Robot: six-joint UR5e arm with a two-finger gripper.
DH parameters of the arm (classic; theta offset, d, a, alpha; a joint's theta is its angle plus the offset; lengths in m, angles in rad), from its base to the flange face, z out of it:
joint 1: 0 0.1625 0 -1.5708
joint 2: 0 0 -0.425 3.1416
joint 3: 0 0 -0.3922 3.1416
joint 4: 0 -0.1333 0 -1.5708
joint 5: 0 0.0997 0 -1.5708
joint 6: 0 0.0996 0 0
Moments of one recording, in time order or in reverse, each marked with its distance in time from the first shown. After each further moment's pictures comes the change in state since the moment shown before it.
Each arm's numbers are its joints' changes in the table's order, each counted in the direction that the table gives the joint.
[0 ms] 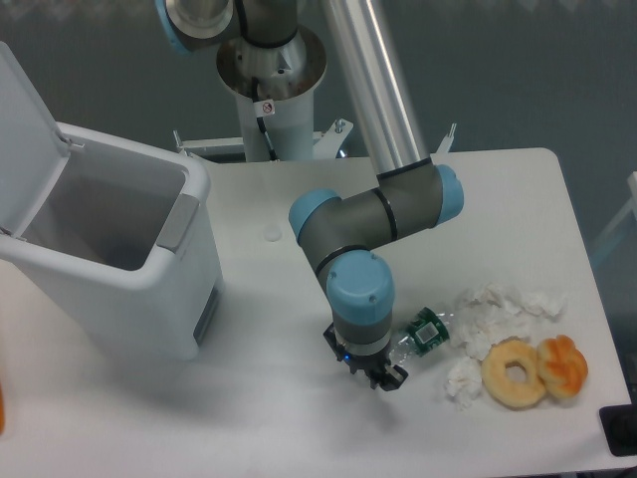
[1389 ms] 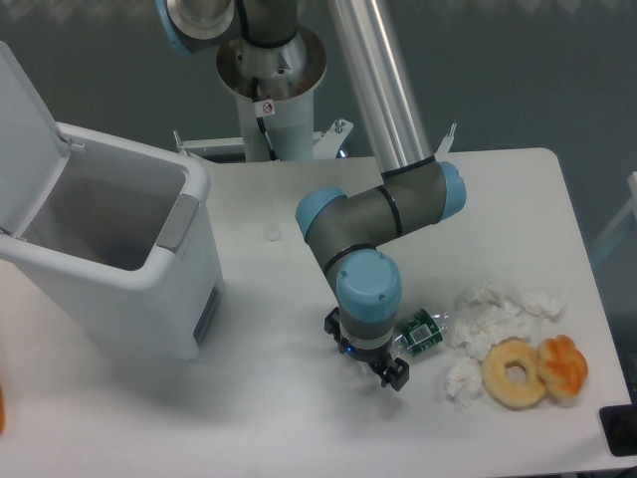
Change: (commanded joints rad) arm -0.049 0.060 -0.093 -0.005 0.000 0.066
